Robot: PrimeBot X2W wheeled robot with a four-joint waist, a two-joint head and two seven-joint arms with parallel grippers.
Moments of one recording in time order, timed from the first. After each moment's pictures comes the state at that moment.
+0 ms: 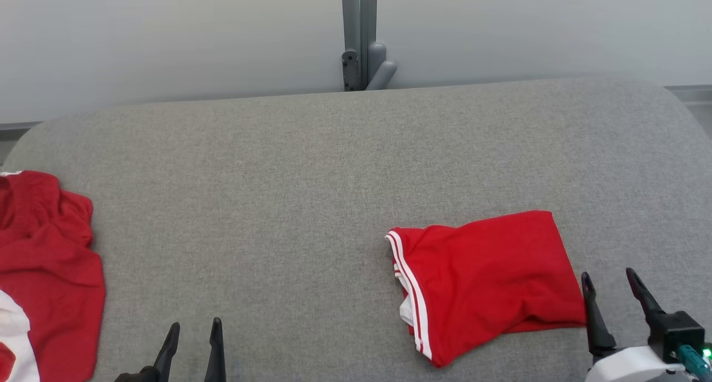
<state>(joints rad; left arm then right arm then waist) 0.16 0.05 -0.04 0.23 -0.26 -0.12 -0.26 0.09 -0.08 -0.12 0.17 -0.01 0.13 -0.26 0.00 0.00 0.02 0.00</state>
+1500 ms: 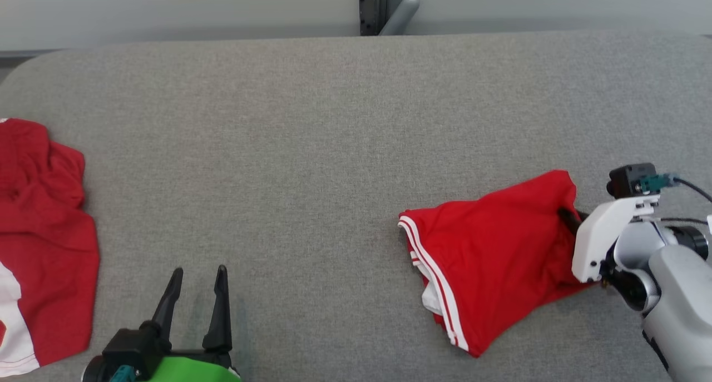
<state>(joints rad) 0.07 0.05 -0.06 0.17 -0.25 -0.12 -0.26 -0.42 -0.37 0.26 0.57 0.54 0.13 0.32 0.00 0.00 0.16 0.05</state>
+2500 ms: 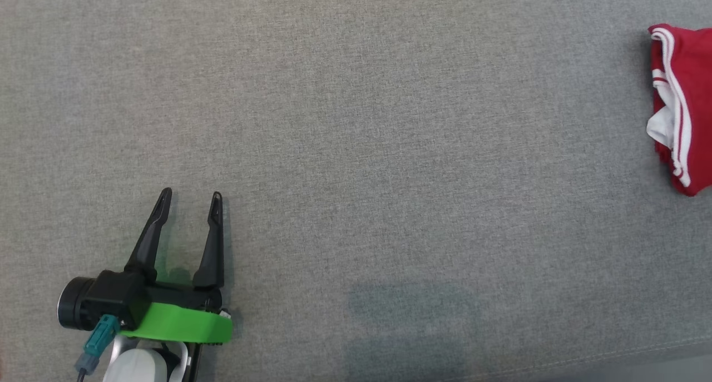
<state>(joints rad) -0.09 0.11 -0.09 0.05 -0.20 -0.13 -0.26 -0.83 -0.55 -0.34 0.84 -0.09 0.13 0.27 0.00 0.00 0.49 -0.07</state>
